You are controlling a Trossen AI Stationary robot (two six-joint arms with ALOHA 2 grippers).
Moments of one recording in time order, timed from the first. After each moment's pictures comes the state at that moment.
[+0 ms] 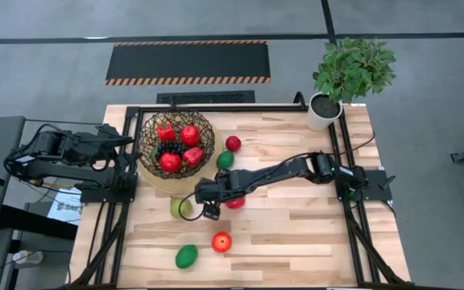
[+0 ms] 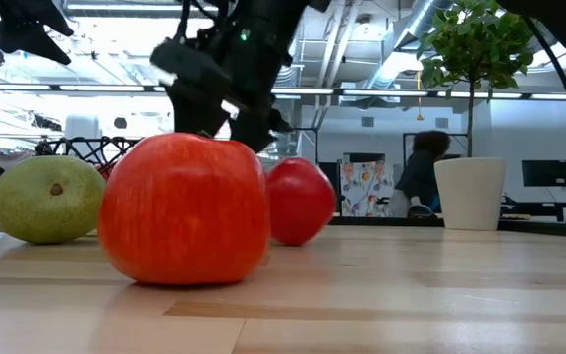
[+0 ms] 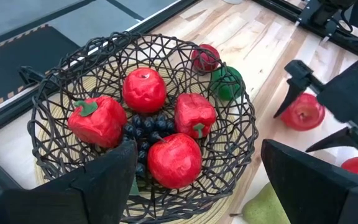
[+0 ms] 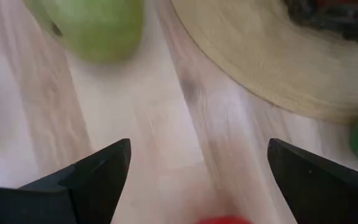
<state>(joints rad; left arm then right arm) -0.03 0.39 0.94 -1.25 -0.40 -0.56 0.16 2.34 2.05 -0.83 0.20 0.44</state>
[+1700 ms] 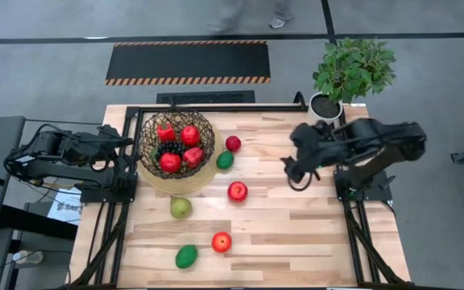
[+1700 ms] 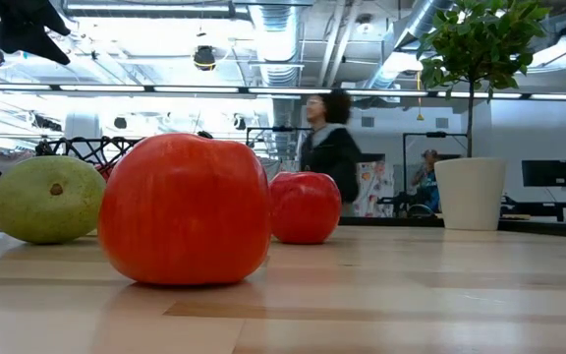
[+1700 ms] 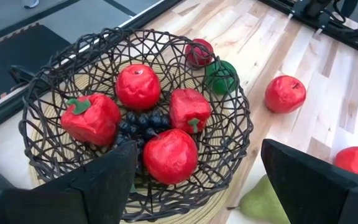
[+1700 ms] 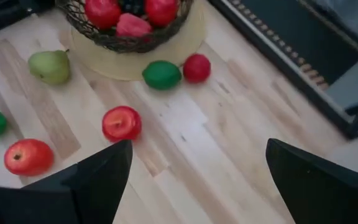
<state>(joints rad) -0.03 0.39 0.94 -1.25 -0.37 -0.54 0.28 1.46 1.90 -1.53 0.53 0.80</state>
